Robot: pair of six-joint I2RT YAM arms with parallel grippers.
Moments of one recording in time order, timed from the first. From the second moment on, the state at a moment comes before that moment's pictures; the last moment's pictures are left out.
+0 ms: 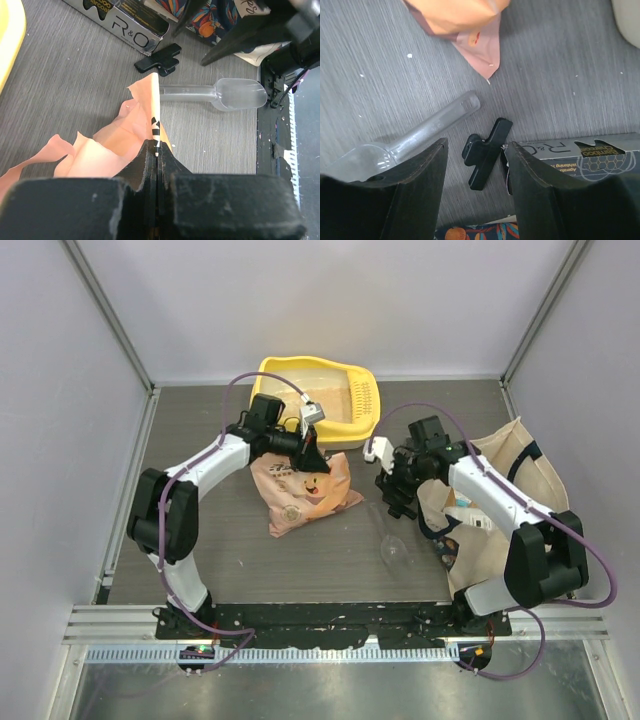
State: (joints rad) left arm -0.41 1.79 1.32 -0.28 1.01 0.23; right arm 0.31 1.45 1.09 -0.68 -0.55 -0.82
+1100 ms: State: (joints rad) left arm -0.41 1.79 1.32 -0.29 1.00 0.23; right arm 0.69 1.46 0.96 -0.64 0.10 -0.68
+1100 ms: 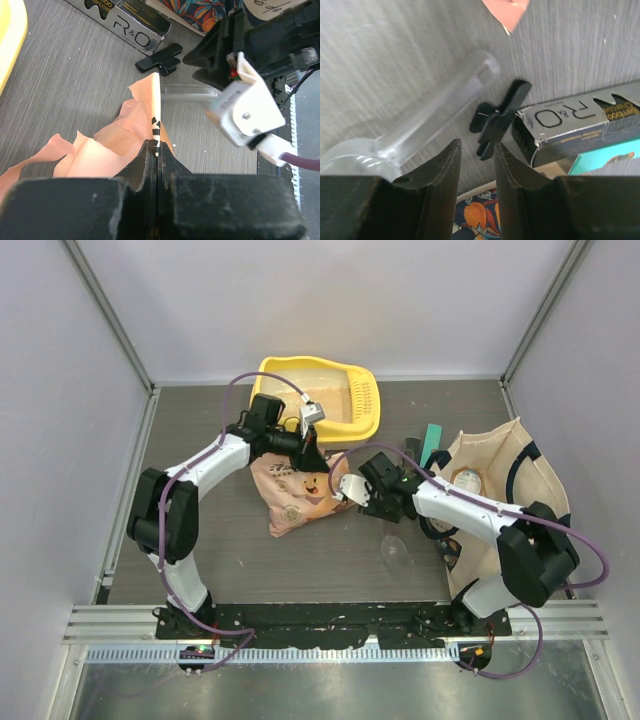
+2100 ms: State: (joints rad) left arm -0.41 1.78 1.29 -0.27 1.00 0.21; right arm 0.68 1.65 0.96 -0.57 0.32 -0.61
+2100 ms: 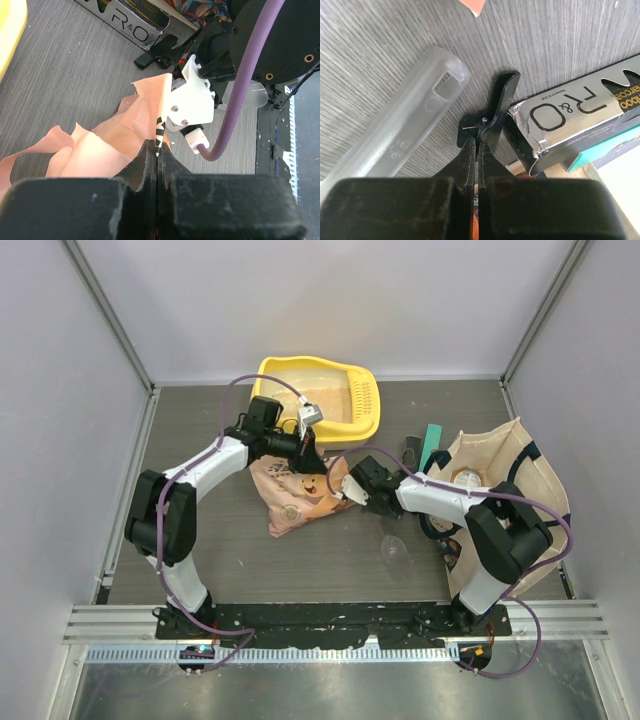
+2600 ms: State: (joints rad) left arm -0.40 1.77 1.28 -0.25 1.00 0.20; right arm 0.58 1.54 1.39 -0.97 0.00 -0.51
